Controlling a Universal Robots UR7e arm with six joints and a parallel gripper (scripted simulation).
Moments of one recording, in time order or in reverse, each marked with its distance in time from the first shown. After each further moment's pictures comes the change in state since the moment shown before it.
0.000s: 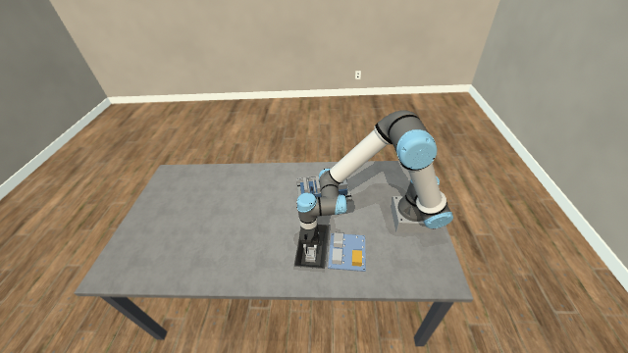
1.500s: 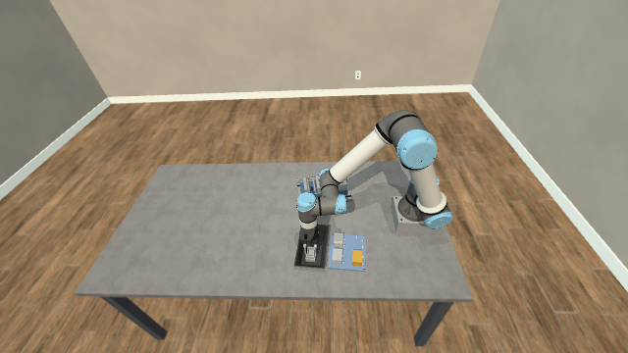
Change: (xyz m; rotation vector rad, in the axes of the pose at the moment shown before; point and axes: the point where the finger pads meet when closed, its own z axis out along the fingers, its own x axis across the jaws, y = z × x) arm 0.000 0.000 -0.002 0.000 0.000 0.000
